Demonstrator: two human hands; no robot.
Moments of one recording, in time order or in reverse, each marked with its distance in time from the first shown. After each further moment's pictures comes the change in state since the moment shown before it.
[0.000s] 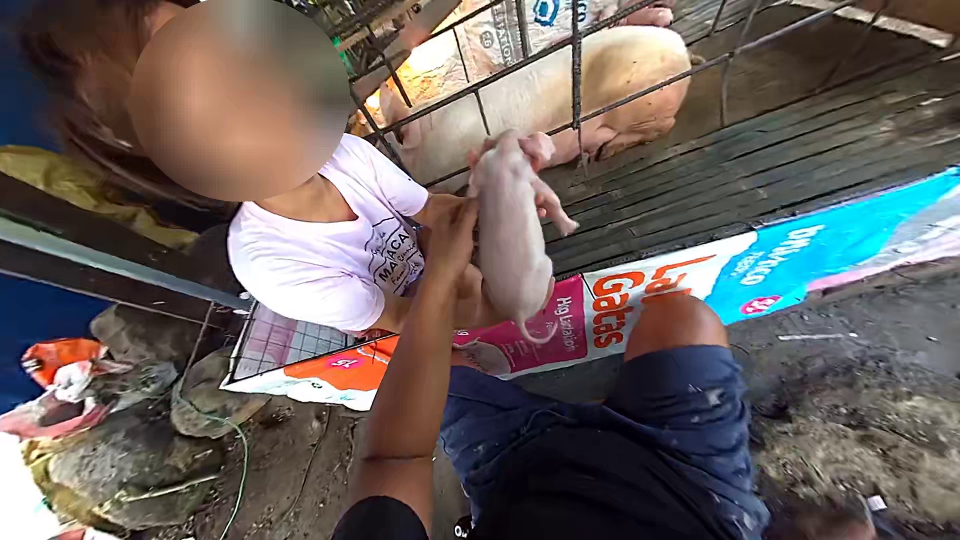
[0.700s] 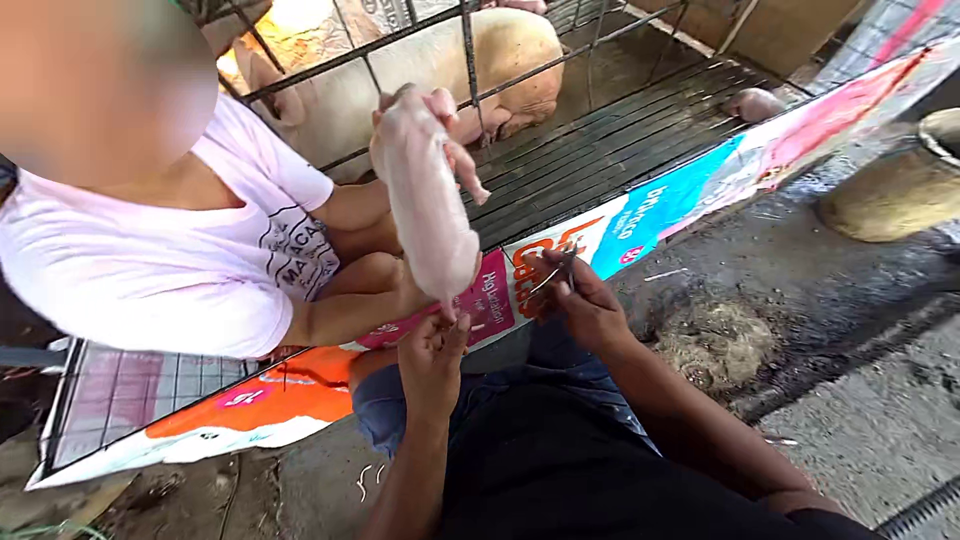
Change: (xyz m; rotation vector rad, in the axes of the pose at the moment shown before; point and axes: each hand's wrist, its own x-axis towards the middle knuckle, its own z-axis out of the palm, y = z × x) left_hand -0.168 -0.054 0.050 -0.207 0.049 0.062; right_hand -0.006 -0.293 0.083 0.936 -1.140 -0.609
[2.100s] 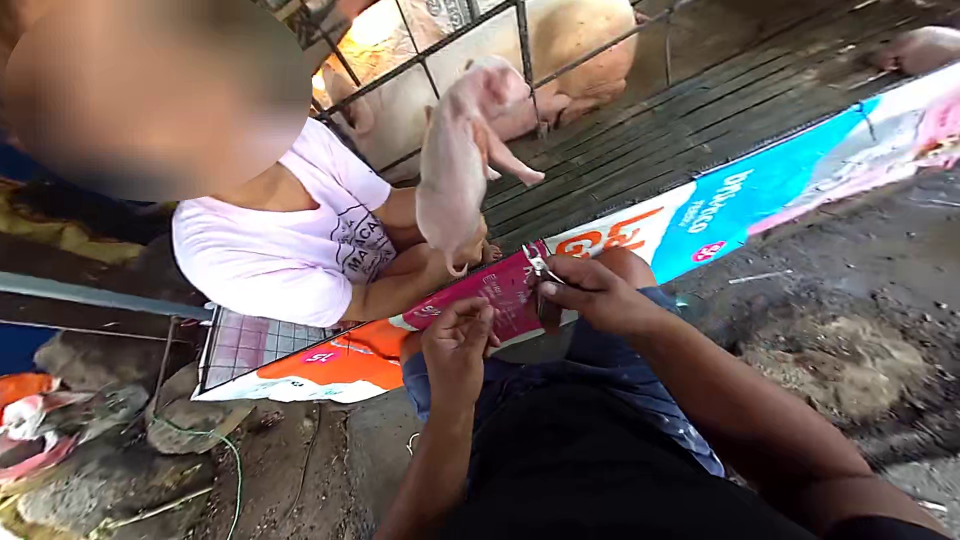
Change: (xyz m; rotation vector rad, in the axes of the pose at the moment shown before) left_hand -0.011 0.023 0.003 -0.085 0.028 0.078; right_hand 0.036 -0.034 0.021 -0.071 -0.401 0.197
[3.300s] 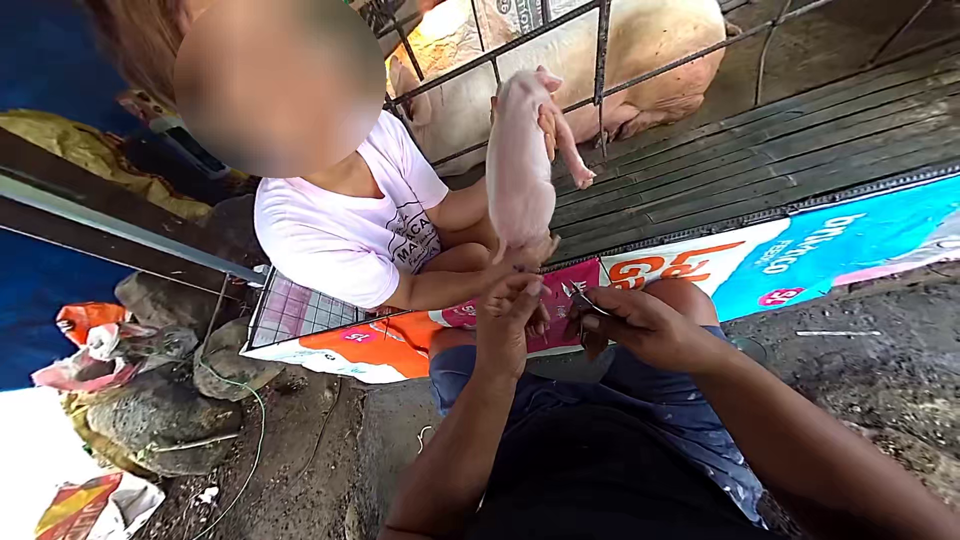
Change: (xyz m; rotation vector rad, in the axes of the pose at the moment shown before) left_hand 0.044 -0.012 0.003 -0.370 0.015 -0.119; right_hand 0.022 0.004 -0.003 -0.221 -0.217 -0.018
